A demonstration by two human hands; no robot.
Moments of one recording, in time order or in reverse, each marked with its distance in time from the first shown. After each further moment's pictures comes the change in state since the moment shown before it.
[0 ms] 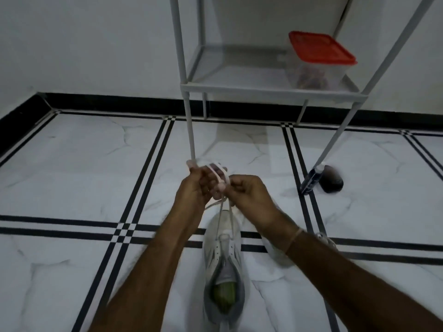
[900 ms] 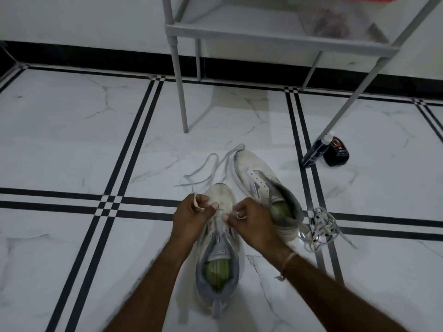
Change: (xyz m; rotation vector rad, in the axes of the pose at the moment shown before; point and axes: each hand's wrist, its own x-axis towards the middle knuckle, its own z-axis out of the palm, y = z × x) left_hand -0.018 -0.133 -0.065 0.525 0.235 -0.171; right_hand -0.058 0.114 0.002 -0.527 0.122 0.372
